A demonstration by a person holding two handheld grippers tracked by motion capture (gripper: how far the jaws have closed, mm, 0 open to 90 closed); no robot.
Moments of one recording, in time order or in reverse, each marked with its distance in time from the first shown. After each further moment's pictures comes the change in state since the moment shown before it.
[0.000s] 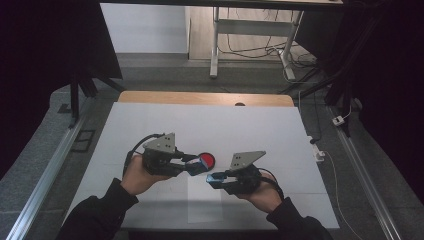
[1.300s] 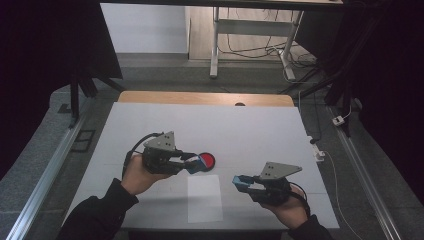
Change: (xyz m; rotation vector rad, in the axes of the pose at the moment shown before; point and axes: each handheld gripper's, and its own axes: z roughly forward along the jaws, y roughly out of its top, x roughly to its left) left arm 0.003 -0.002 0.000 0.009 0.042 -0.039; right arm 0.019 -0.034 -0.063 -0.045 -0.219 0.092
